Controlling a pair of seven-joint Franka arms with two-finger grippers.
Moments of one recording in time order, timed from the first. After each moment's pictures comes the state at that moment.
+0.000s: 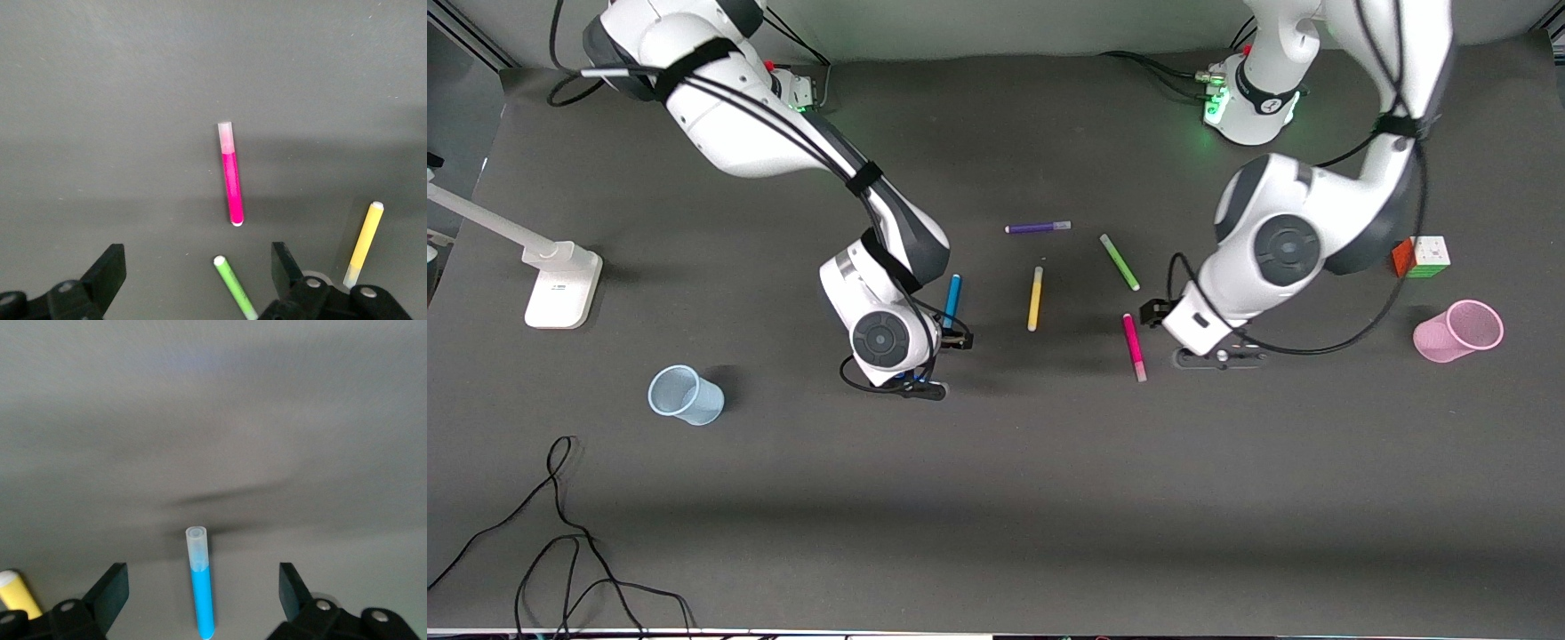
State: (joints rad) left arm -0.23 0.30 -0.19 -1.92 -0.05 2.11 -0.44; right arm 0.41 0.78 0.20 -1.49 0.10 1.97 0.74
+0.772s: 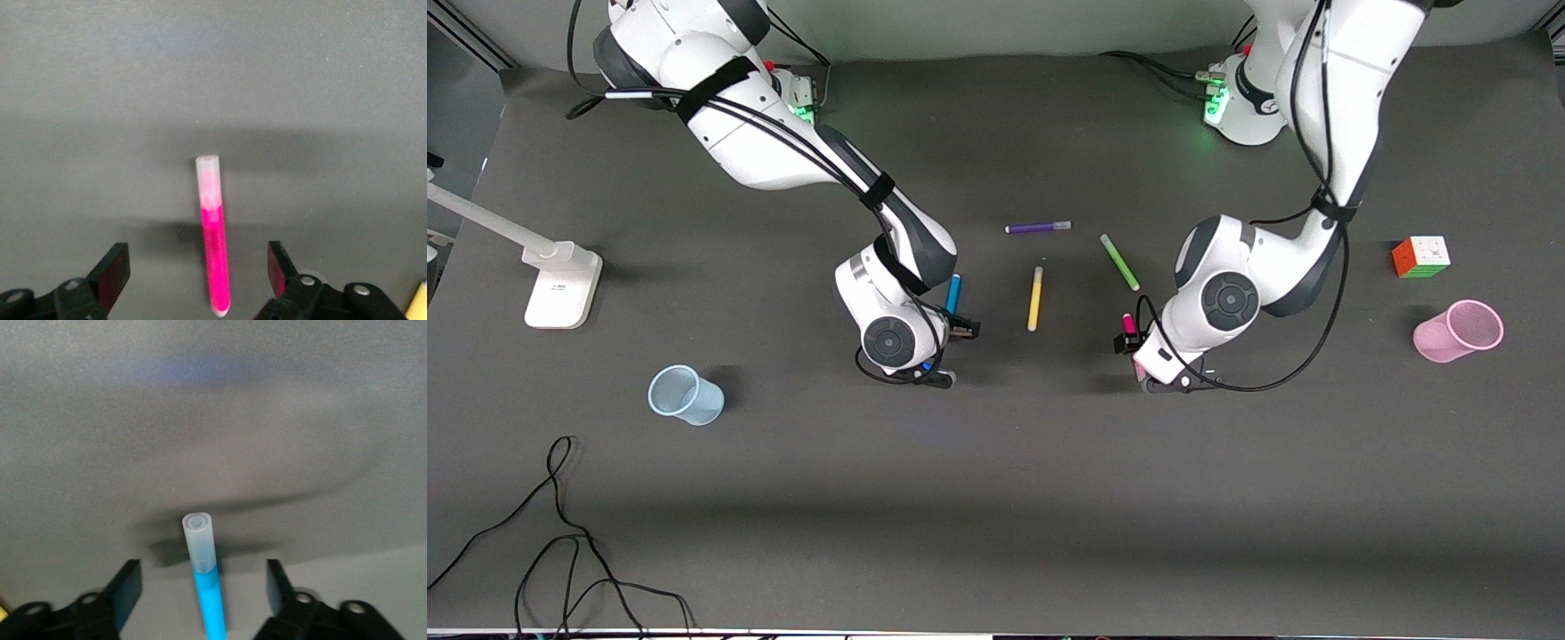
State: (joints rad) left arm -0.25 0.54 -0.19 -1.93 -0.05 2.40 -0.48; right arm 0.42 0.80 0.20 -1.56 0.17 2.03 0.74
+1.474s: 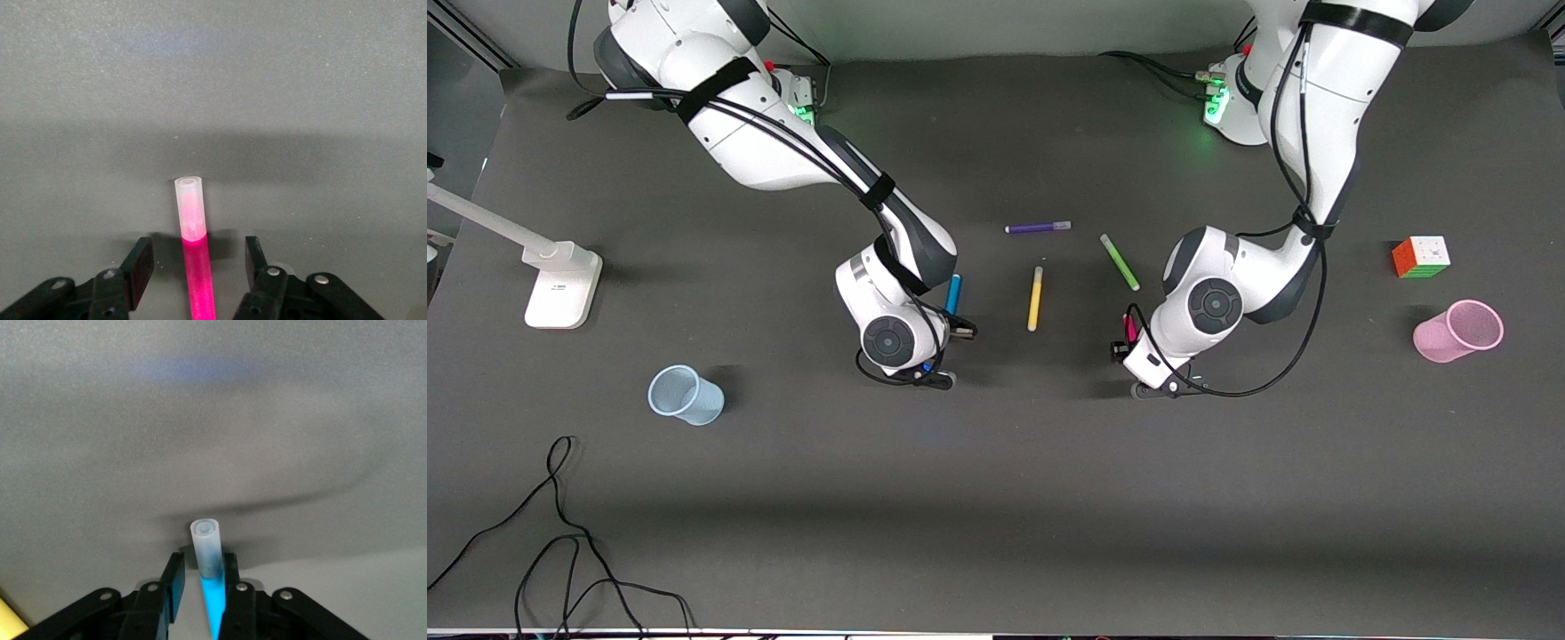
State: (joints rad) left arm -0.27 0.58 -0.18 -1.93 -0.05 2.46 -0.48; right arm 0.42 0.80 0.20 -1.56 0.17 2.05 0.74
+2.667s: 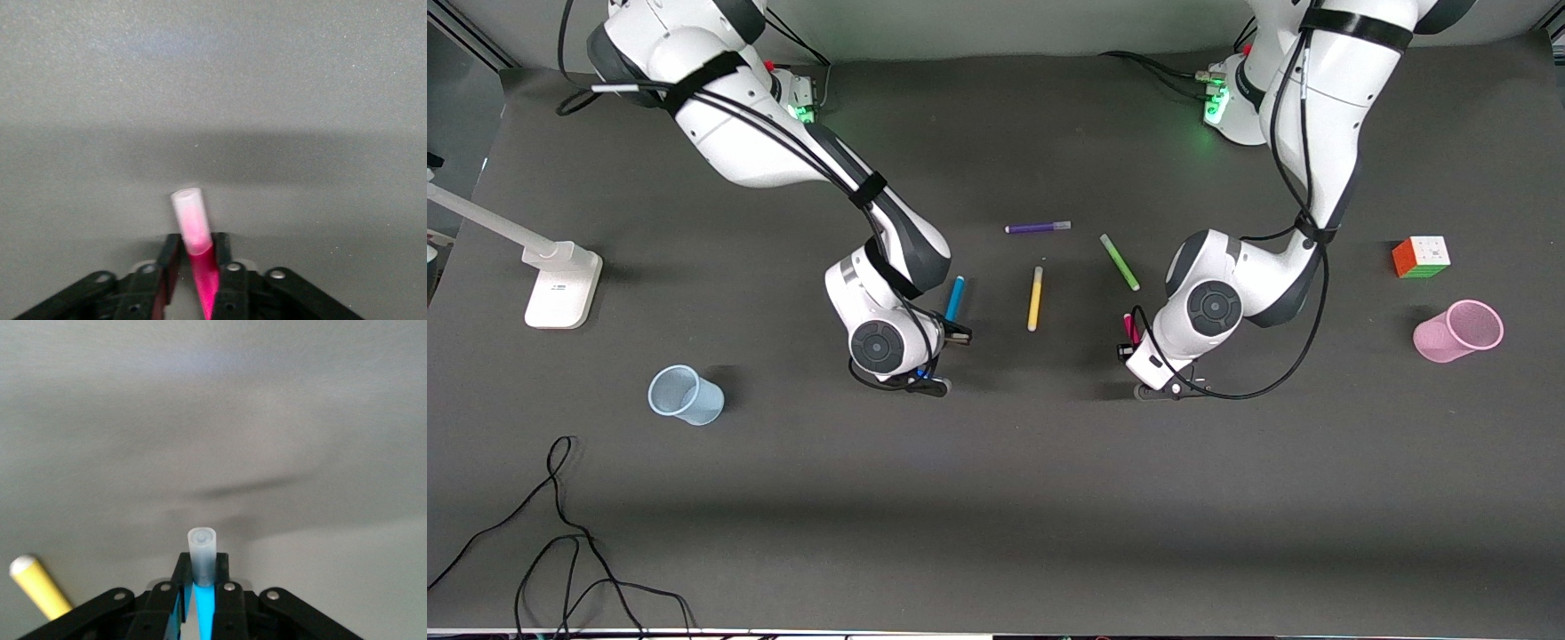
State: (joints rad) left arm -0.27 0.59 -0.17 -1.93 0.00 2.46 -0.48; right arm 0.40 0.77 0.20 -1.49 0.18 1.95 0.74
